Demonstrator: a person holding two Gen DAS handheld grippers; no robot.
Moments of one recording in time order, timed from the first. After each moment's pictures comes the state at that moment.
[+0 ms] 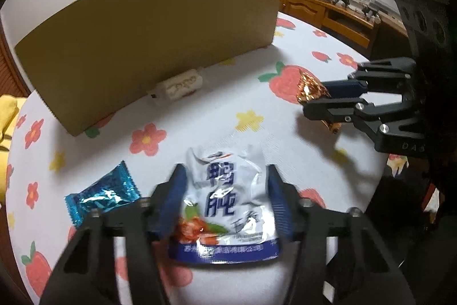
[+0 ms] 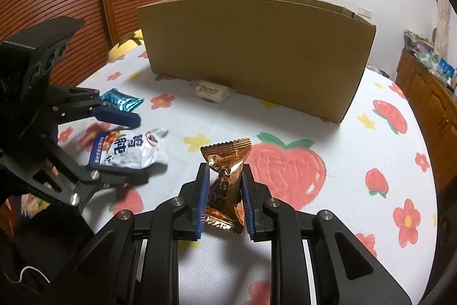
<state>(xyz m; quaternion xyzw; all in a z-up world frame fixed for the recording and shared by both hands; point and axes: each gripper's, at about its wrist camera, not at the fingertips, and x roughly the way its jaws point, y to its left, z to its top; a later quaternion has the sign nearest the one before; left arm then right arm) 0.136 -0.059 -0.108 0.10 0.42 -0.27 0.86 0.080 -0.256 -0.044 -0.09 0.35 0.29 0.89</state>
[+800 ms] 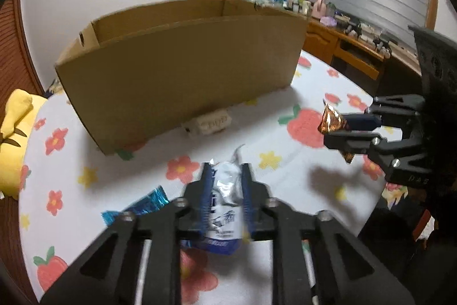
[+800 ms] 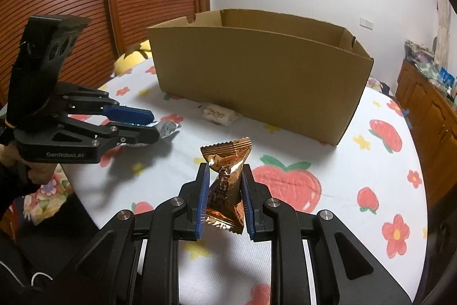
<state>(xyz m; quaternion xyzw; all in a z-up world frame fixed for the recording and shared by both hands) 0.144 -0.043 -0.076 0.07 0.37 -0.24 0.90 0.073 -0.254 -0.020 -0.09 0.32 0.30 0.89</state>
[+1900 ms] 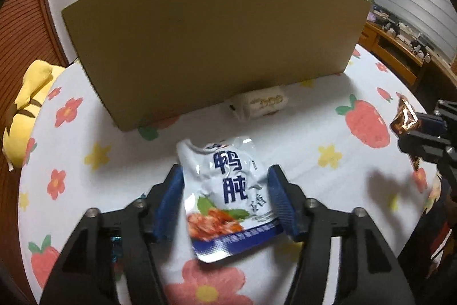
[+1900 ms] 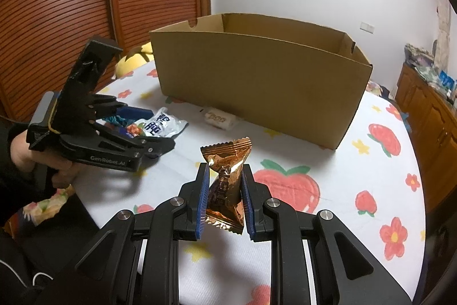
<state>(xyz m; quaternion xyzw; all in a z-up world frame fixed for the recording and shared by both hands) 0.174 -0.042 -0.100 0.06 0.42 -0.15 0.89 0.072 -0.254 -0.018 -0.09 0.32 0.30 0.90</state>
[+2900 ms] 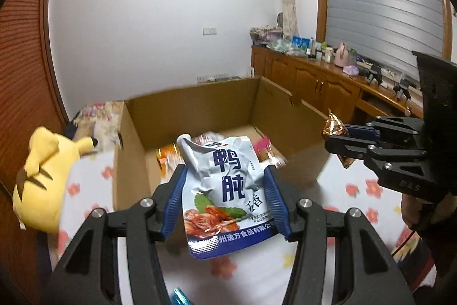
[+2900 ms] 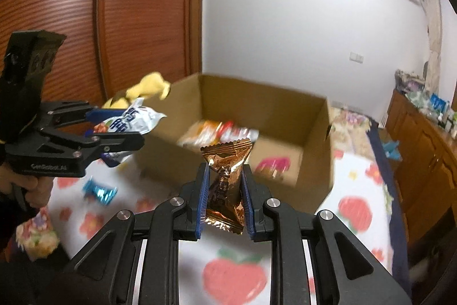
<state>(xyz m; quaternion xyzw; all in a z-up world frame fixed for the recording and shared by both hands) 0.205 -0.020 0.038 0.04 0.27 -0.18 0.94 0.145 -0.264 0.066 -0.07 0.24 0.28 0.93</state>
